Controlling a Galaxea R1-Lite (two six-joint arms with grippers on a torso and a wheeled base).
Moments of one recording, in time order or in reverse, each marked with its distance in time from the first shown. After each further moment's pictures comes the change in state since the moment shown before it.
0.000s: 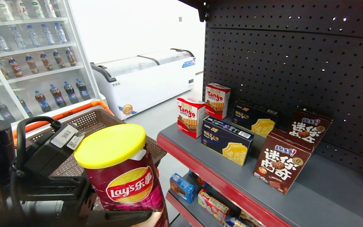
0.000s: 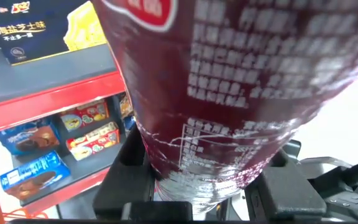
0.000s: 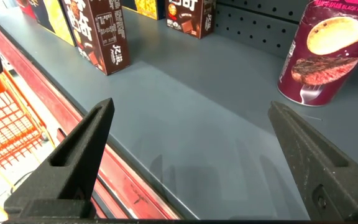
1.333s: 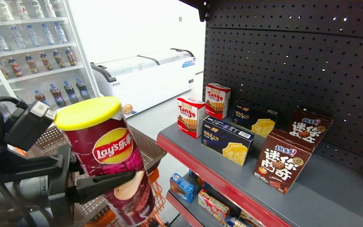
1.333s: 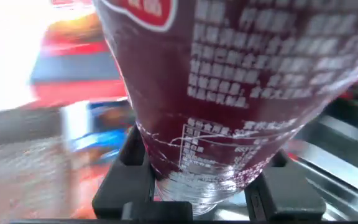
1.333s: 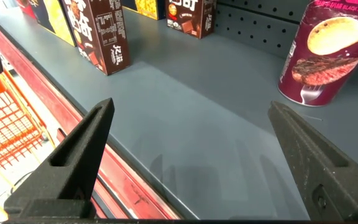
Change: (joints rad) left arm 0.061 -0.073 -0.040 0.039 0.221 -0.071; right arm 0.000 0.000 0.000 0.000 0.000 0.001
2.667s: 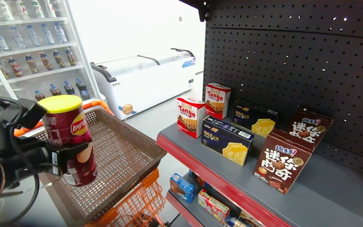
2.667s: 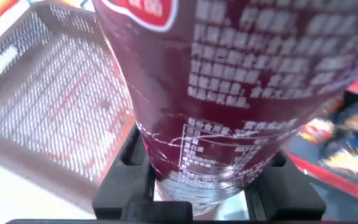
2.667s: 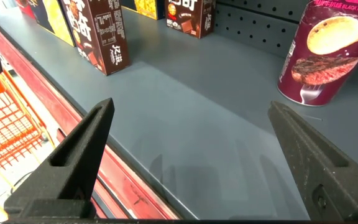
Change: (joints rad) left arm 0.351 0.085 -0.008 0.033 0.483 0.088; right arm 0.000 0.000 0.000 0.000 -0.001 0.000
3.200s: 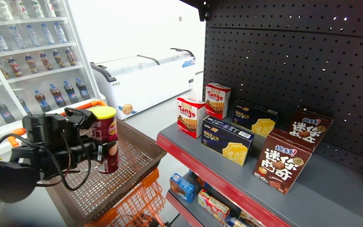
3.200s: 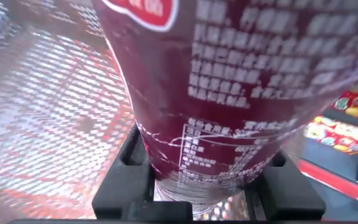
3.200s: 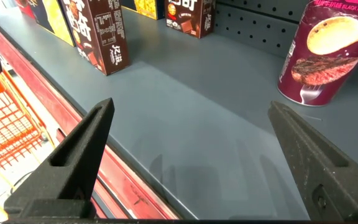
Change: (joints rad) left arm 0.000 0.475 -0.083 -0.355 0.013 0.024; right arm 0.000 0.000 0.000 0.000 0.000 0.000
